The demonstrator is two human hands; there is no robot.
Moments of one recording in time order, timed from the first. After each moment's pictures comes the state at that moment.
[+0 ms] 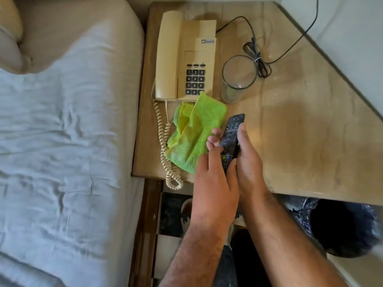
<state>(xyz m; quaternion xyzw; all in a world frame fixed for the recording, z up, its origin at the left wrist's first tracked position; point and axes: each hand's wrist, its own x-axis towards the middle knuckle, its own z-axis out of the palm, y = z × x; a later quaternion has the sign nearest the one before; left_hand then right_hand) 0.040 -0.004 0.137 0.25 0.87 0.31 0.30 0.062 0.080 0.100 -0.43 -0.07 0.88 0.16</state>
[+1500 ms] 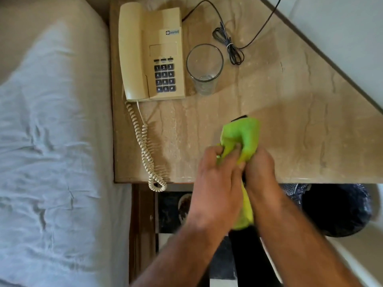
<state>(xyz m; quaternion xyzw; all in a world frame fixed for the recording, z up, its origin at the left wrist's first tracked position) 0.057 0.027 0.141 0.33 0.81 0.29 0.40 0.105 0.110 0.117 -0.65 -0.12 0.73 0.16</state>
